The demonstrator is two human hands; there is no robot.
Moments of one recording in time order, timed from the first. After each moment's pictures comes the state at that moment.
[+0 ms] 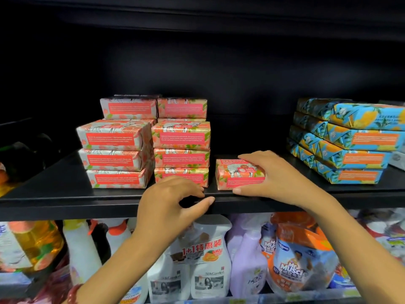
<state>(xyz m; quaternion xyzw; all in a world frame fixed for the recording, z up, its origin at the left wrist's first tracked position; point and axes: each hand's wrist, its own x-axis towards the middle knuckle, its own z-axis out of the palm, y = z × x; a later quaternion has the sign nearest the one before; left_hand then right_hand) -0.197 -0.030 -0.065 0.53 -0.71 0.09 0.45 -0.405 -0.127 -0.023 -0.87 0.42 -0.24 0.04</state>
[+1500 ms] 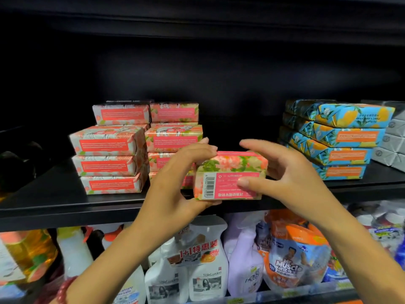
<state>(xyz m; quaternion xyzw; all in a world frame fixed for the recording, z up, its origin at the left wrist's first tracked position) -0.205 -0.029 -0.034 0.32 -0.78 -0.01 0.54 -0.410 -0.063 -0.007 -0.79 0.29 -0.47 0.27</state>
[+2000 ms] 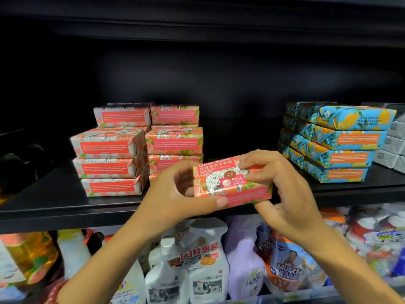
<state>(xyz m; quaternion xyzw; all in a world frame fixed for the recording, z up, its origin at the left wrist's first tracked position) -0.203 -0.025 -0.030 0.37 -0.69 -0.32 0.53 -0.406 -0.067 -0.033 -0.85 0.15 -0.51 -0.04</state>
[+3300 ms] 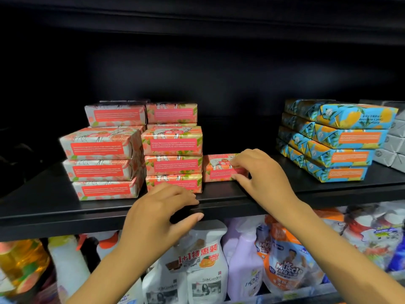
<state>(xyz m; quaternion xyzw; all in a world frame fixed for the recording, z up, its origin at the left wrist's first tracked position) -0.176 -0.033 -0.071 0.49 -0.78 0.12 0.38 -0.389 -0.125 -0.038 -0.83 0.42 -0.35 -0.12</state>
